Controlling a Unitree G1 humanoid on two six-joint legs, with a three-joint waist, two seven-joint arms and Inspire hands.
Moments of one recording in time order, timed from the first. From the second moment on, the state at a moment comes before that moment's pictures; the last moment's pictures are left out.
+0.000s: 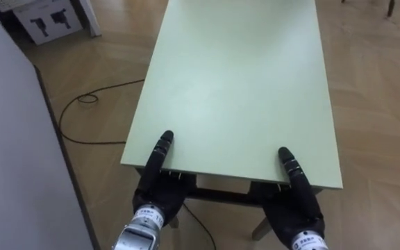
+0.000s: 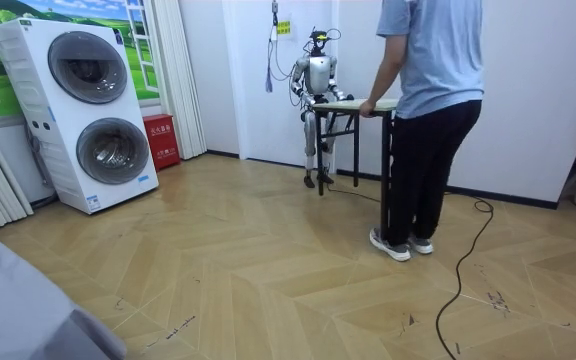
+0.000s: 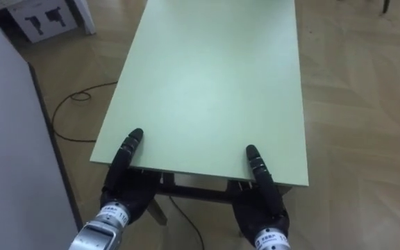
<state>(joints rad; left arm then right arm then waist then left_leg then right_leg) 0.16 0.09 -0.34 0.11 -1.48 -0.09 0.18 0.34 -0.22 0.31 0.03 1.50 -0.16 -0.02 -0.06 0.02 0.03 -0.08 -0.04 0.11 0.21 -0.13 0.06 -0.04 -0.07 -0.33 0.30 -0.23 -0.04</state>
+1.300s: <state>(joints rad) 0.18 0.09 -0.37 0.09 -1.49 -0.18 0.18 0.30 -0.23 0.37 0.05 1.50 -0.19 -0.02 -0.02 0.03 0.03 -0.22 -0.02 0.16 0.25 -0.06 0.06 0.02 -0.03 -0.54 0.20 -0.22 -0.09</state>
